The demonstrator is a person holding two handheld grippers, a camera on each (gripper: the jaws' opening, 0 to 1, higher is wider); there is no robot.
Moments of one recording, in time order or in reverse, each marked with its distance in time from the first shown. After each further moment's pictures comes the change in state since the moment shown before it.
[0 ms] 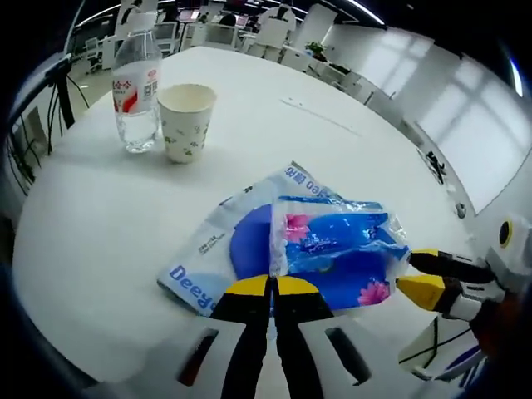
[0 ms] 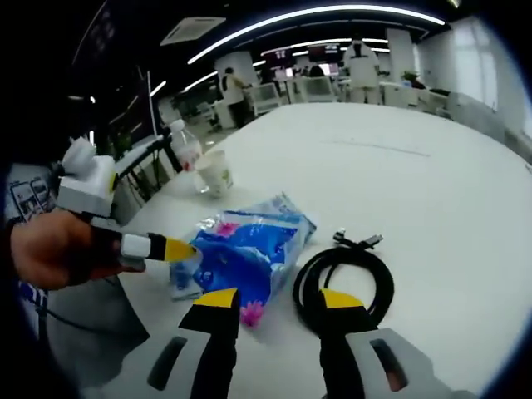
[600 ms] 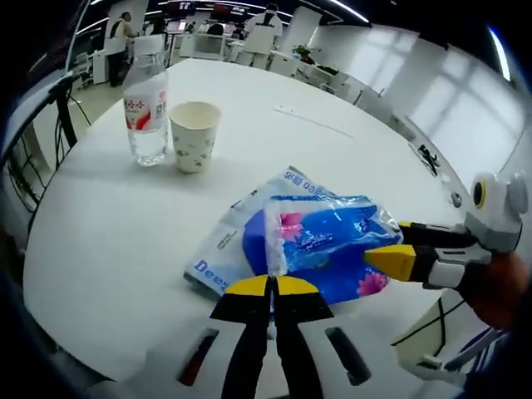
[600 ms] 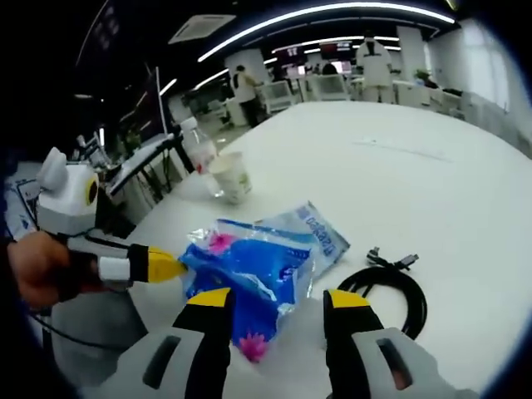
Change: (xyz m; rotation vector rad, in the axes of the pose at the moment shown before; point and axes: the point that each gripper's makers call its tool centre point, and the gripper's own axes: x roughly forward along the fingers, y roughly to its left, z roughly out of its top) left arm -0.014 0.015 -0.005 0.064 -0.018 -0.030; right arm 0.027 0.029 0.012 -0.007 0.017 0.068
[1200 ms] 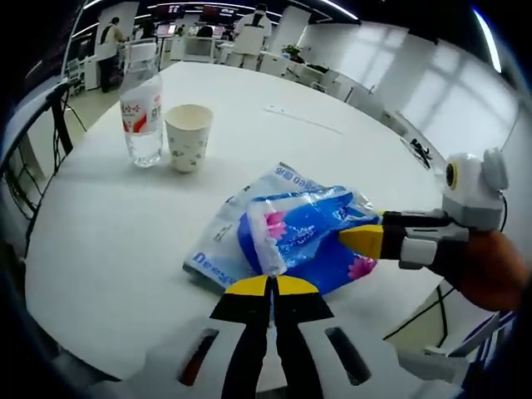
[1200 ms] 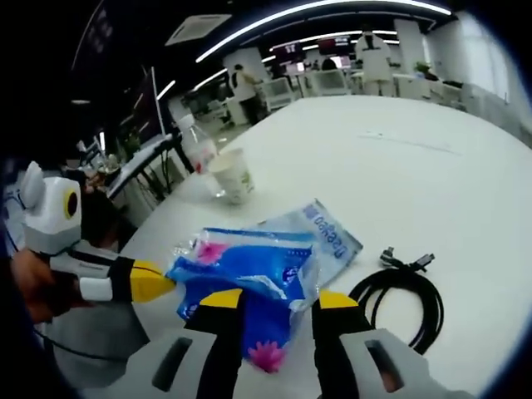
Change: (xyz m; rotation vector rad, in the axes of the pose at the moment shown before) left arm -0.012 -0.006 -0.005 0.033 -0.001 -0.023; right arm 0.017 -0.003 0.000 0.033 0.014 0.004
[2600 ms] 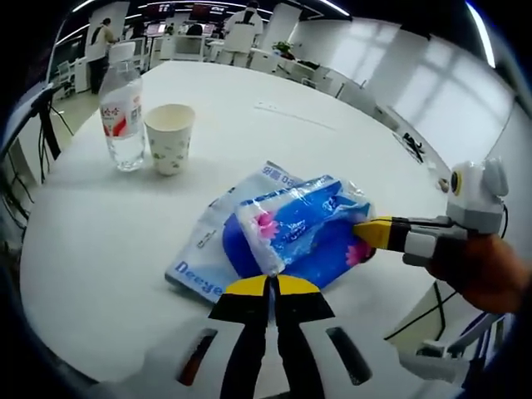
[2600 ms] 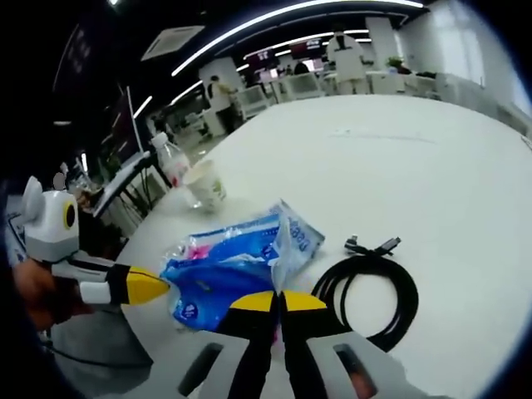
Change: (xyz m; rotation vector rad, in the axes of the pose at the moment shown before) left arm 0.012 -0.019 -0.002 0.043 0.029 -0.057; right arm -0.020 -0.032 -0.006 0.104 -0.047 -0.086
